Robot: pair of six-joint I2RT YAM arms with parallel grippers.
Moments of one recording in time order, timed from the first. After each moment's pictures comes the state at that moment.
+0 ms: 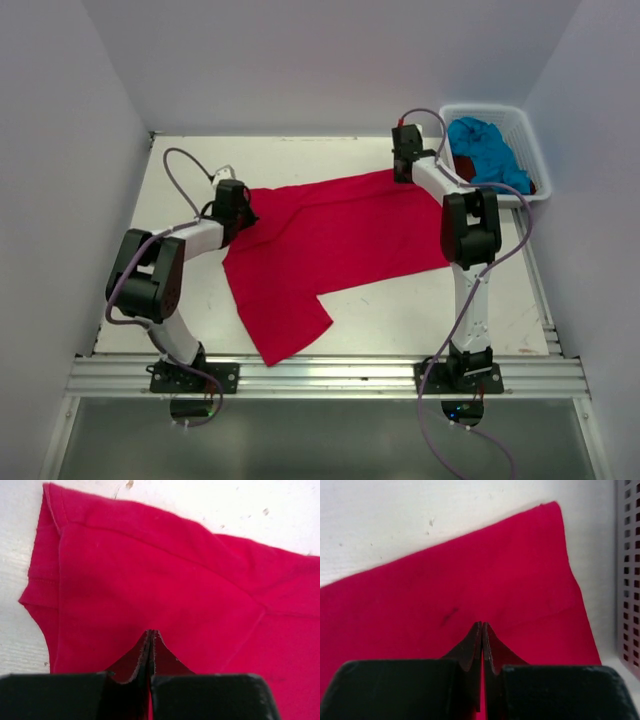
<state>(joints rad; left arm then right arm) -0.23 1.71 0.90 0.13 -0.16 -0.60 0.21 2.27 1.84 -0.43 0.37 0.16</state>
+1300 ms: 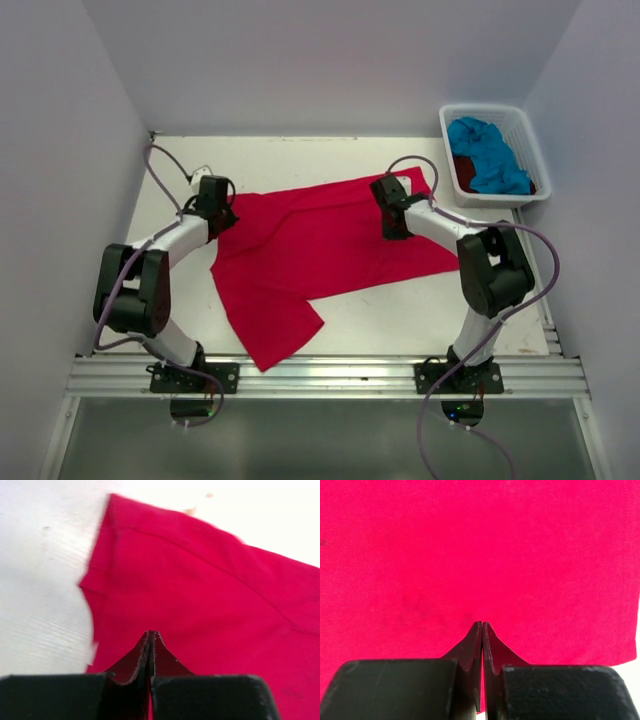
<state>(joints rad) -0.14 1.63 0.94 -0.15 -0.28 -0.58 0.44 1.80 1.20 -0.54 0.40 0.40</state>
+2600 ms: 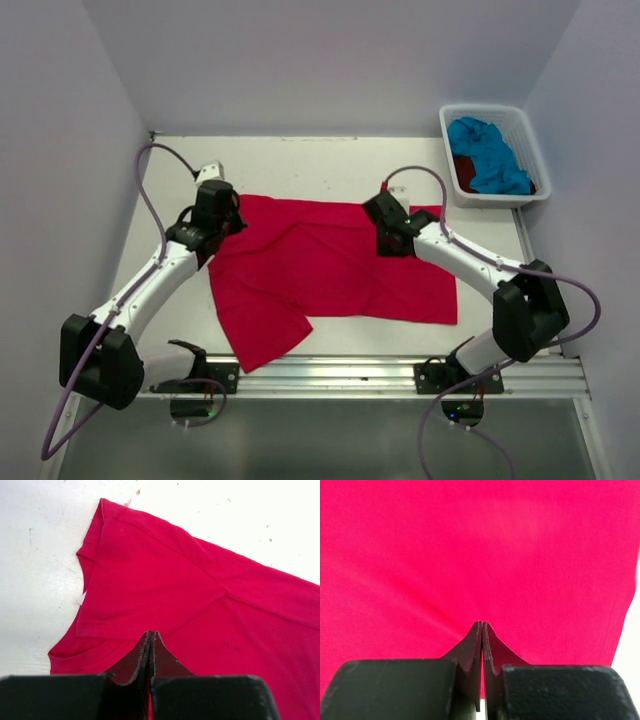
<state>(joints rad) -0.33 1.22 0.91 -0.36 -0.28 -0.54 0.61 1.51 0.98 -0.69 0.39 0.59</state>
